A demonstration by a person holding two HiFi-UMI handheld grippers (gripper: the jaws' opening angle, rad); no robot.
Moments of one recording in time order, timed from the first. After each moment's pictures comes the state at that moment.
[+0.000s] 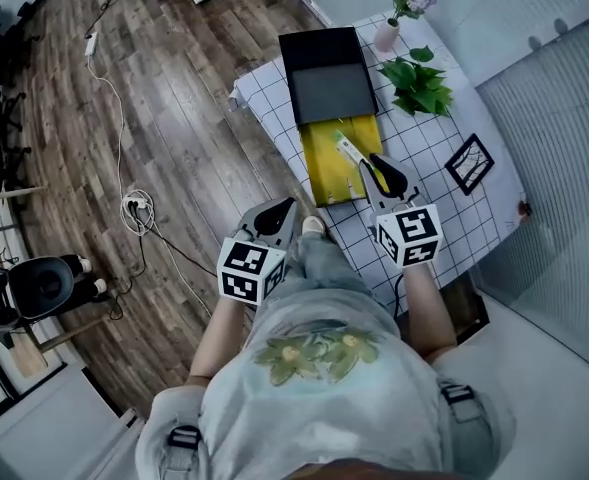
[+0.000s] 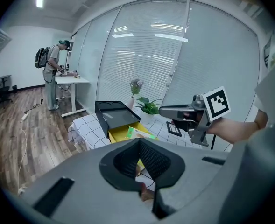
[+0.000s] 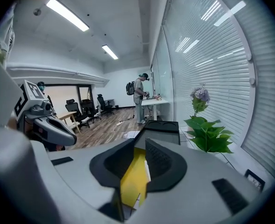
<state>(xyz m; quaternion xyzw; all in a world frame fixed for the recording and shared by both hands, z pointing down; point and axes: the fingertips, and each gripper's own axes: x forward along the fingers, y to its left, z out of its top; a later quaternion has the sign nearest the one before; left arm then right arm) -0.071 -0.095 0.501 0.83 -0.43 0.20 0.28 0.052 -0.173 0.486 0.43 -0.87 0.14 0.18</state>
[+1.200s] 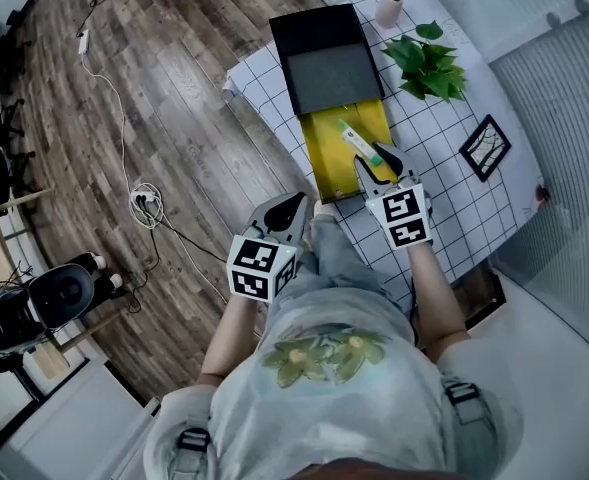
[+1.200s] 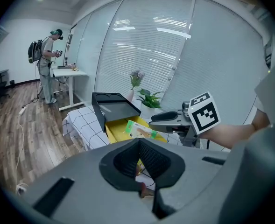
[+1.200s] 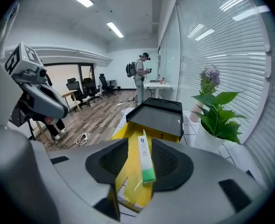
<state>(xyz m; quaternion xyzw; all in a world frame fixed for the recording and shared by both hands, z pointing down) -0.056 -0.110 0.536 0.83 -0.42 0.22 0.30 0.050 -0.186 0.578 0.40 -0.85 0.15 0.30</state>
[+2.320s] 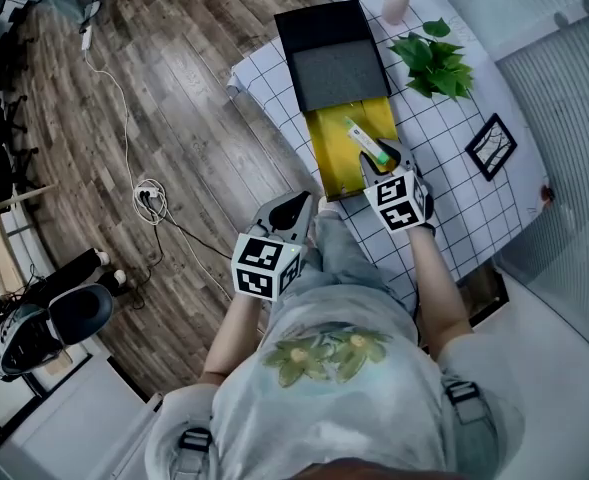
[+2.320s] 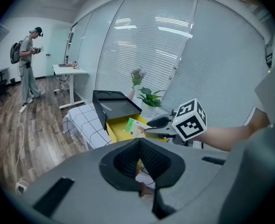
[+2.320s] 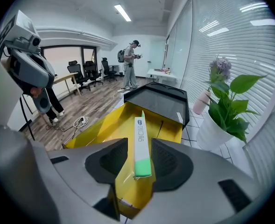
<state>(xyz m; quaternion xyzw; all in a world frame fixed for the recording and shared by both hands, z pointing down) -0.059 -0.107 0.543 0.83 -0.42 0.22 0.31 0.054 -0.192 0.633 0.38 -0.83 0.12 0.39</state>
